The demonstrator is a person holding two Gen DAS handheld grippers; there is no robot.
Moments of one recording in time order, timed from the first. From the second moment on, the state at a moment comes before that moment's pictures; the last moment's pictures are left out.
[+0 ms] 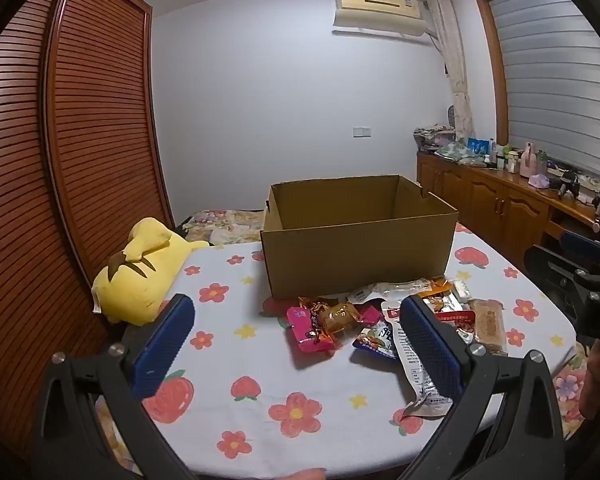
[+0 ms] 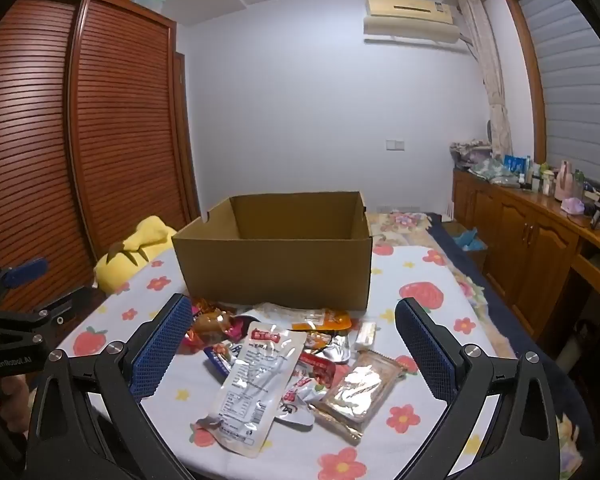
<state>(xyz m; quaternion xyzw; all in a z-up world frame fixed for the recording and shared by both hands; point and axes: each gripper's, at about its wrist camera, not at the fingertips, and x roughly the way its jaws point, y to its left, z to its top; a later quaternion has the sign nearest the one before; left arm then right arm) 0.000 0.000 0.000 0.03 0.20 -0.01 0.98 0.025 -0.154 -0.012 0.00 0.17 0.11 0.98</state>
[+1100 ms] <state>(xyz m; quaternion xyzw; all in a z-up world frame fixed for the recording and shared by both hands) 0.000 -0.002 -0.002 0.03 0.20 -0.01 0.98 0.023 -0.154 -0.011 0.00 0.17 0.11 0.98</state>
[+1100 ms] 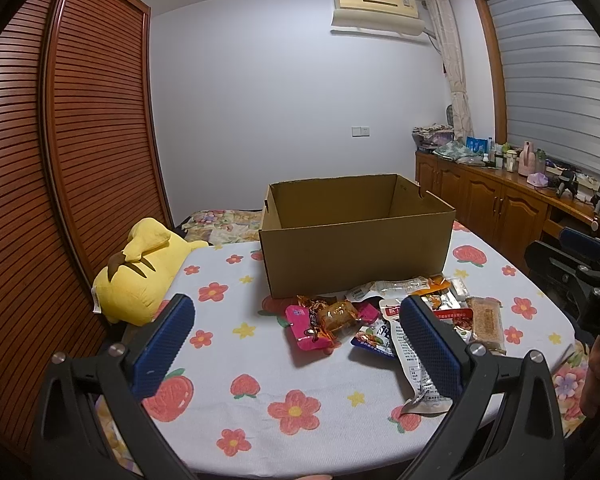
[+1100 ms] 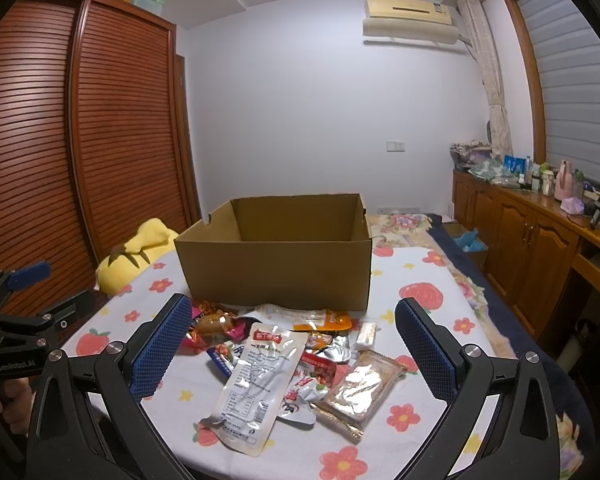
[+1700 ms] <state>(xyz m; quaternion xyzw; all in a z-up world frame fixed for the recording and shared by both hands) -0.004 -0.002 0.001 0.03 0.20 -0.01 0.98 0.022 -0.155 -0.012 0.00 0.17 0.11 0.98</state>
